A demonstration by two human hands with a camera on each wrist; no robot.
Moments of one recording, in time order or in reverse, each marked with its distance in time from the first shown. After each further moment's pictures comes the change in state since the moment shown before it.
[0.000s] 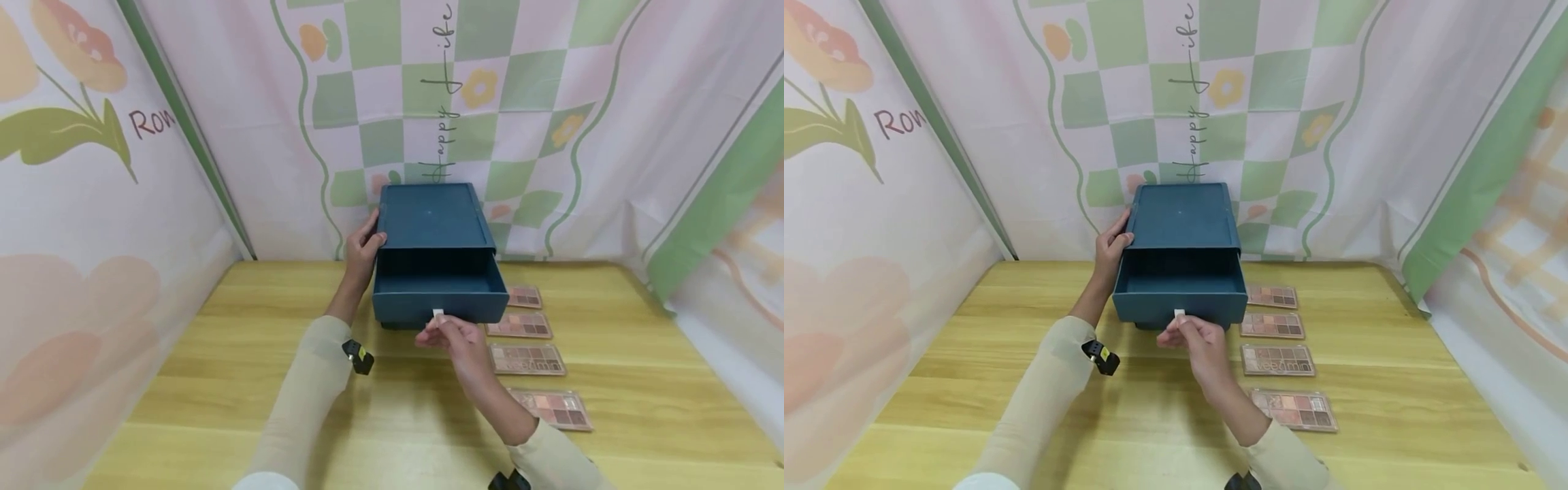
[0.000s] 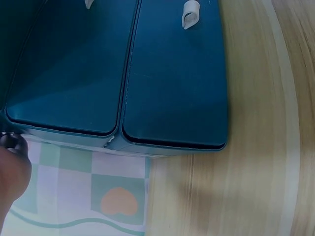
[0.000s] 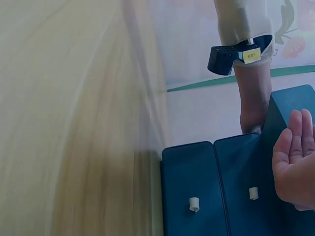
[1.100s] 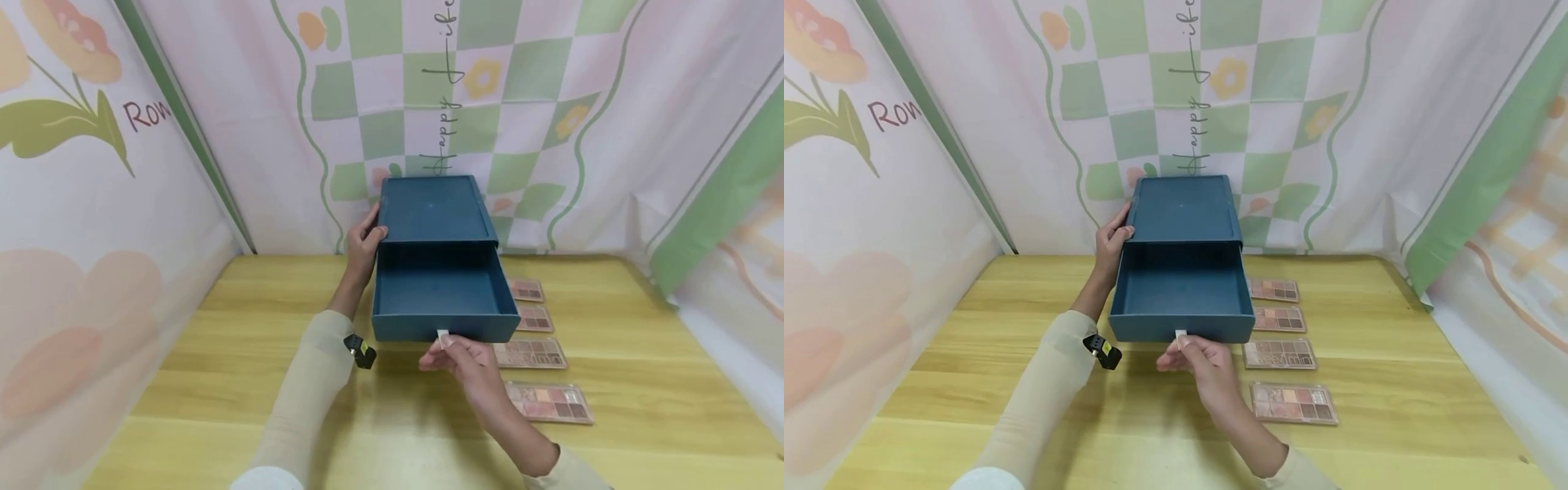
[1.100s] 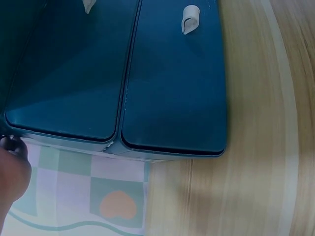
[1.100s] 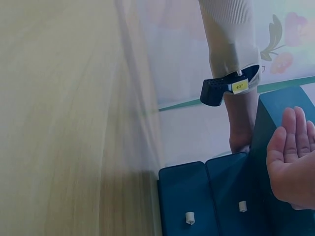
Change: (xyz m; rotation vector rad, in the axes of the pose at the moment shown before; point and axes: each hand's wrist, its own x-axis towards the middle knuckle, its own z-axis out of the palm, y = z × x) left_hand 0.002 0.001 0.005 -0.020 0.045 0.010; right_hand -0.037 -0.005 -0.006 0.036 -0.147 -0.008
